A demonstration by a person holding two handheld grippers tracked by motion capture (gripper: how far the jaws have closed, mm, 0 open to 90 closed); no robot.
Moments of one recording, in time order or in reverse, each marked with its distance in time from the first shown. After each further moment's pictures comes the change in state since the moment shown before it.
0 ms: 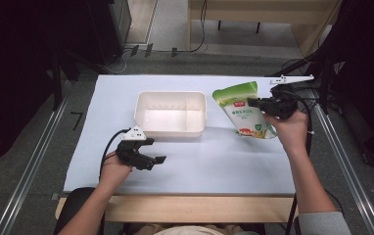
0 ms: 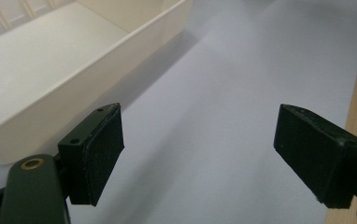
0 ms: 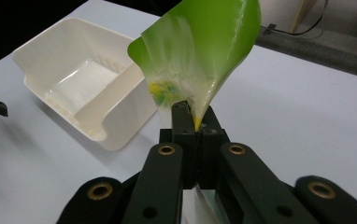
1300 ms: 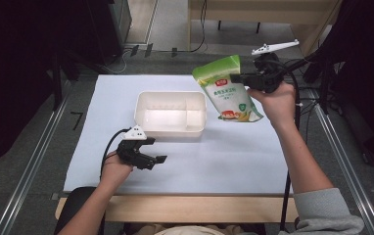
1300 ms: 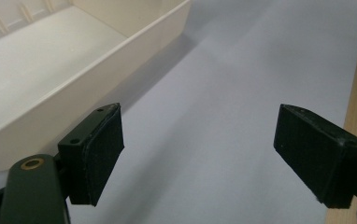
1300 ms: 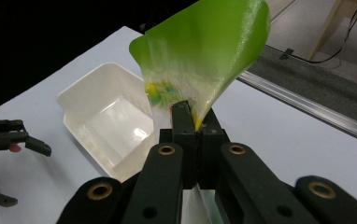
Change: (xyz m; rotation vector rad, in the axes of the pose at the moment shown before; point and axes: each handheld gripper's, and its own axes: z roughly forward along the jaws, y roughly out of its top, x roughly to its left) left arm 0.000 0.002 0.002 -0.017 -0.010 -0.004; right arm 0.041 0.084 0.005 -0.012 0.057 -0.083
